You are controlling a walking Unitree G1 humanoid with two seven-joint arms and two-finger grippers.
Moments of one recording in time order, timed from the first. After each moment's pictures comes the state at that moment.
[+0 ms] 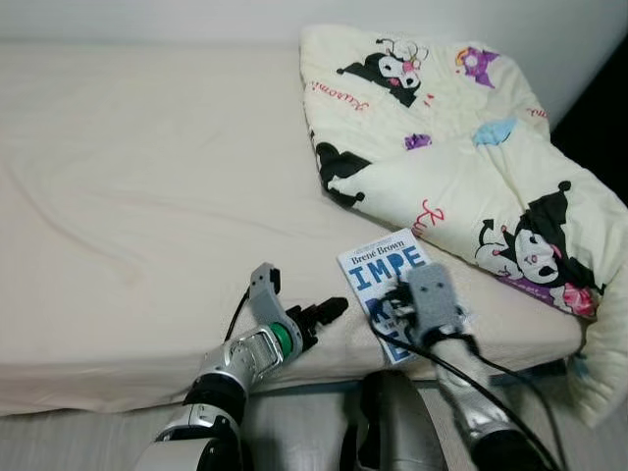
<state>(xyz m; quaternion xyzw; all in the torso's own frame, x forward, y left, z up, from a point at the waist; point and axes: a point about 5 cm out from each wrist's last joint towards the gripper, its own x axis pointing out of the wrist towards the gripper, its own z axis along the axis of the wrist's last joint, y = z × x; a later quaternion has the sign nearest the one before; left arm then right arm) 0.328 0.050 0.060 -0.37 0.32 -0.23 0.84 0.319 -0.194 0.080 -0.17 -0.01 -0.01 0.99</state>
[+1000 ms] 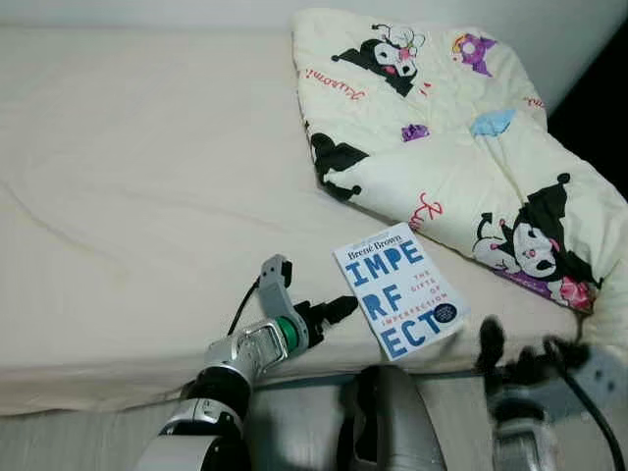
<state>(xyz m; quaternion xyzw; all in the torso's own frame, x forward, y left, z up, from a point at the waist) 0.331 0.043 0.069 -0.33 0.31 -0.27 0.85 0.207 -0.221 0.061 0.33 0.02 -0.18 0.93</state>
